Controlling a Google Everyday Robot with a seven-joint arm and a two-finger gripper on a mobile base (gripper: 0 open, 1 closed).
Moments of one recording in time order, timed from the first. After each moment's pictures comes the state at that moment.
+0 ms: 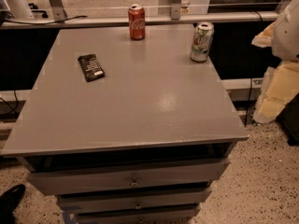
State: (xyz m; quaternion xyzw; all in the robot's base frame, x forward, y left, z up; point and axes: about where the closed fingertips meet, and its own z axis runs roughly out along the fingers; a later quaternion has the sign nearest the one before) arm 0.438 -0.216 0.977 -0.60 0.78 -0.04 0.16
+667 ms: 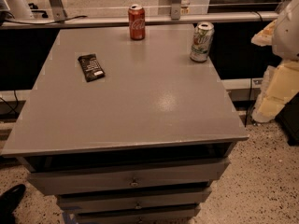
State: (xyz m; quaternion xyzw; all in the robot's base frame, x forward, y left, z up) arm 0.438 -0.214 0.980 -0.60 0.78 -0.03 0.17
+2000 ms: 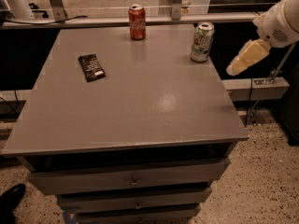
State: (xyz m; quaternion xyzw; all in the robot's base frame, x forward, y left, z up) arm 0.613 -0.265 0.944 -0.48 0.81 -0.02 0.34
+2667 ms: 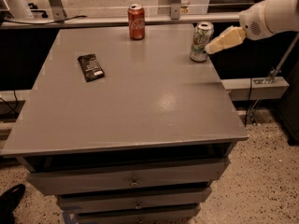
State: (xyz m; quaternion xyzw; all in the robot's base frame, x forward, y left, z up) arm 0.706 -0.244 0.940 -0.39 0.80 0.07 0.45
